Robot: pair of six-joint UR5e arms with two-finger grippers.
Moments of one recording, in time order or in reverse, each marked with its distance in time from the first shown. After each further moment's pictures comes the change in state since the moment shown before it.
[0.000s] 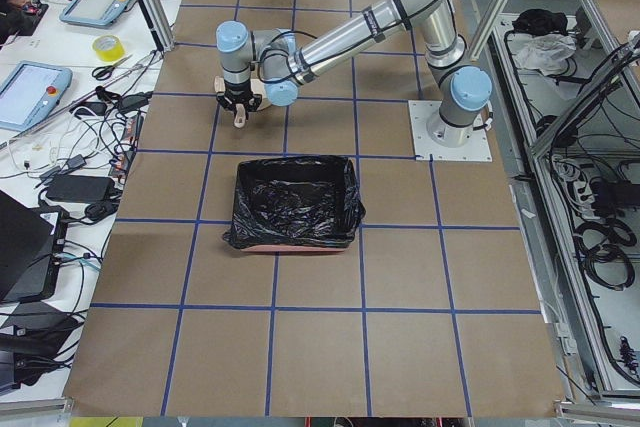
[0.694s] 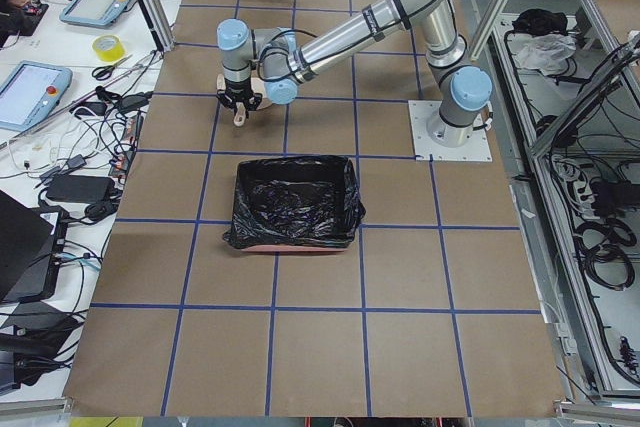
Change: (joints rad) left arm -0.010 0.000 -0.002 0.005 0.004 0.035; right arm 0.230 -0.032 -0.098 0.156 0.052 0.439
